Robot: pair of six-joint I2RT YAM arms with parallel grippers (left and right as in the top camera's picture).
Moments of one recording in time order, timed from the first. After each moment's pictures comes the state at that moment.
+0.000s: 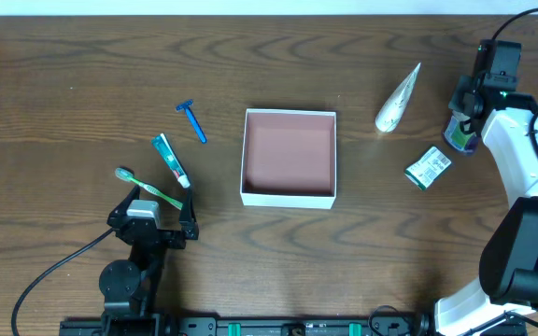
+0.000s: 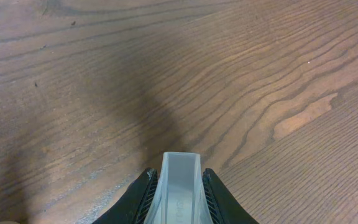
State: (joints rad) left arm 0.00 0.01 0.02 -0.10 0.13 -0.07; right arm -0.15 1.78 1.33 -0.46 0.32 0.19
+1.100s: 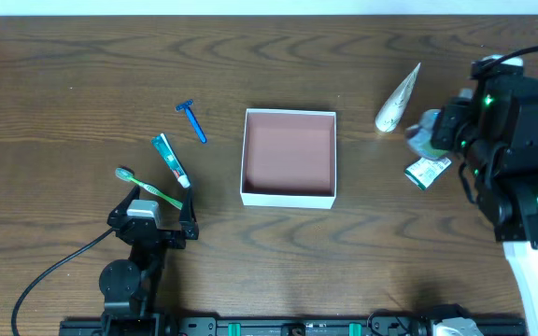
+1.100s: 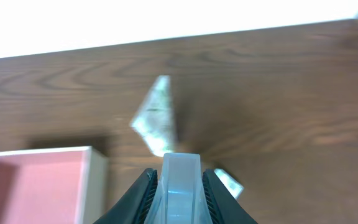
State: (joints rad) left arm 0.00 0.01 0.02 -0.10 0.13 -0.07; right arm 0.16 1.14 1.33 -0.82 0.18 0.24
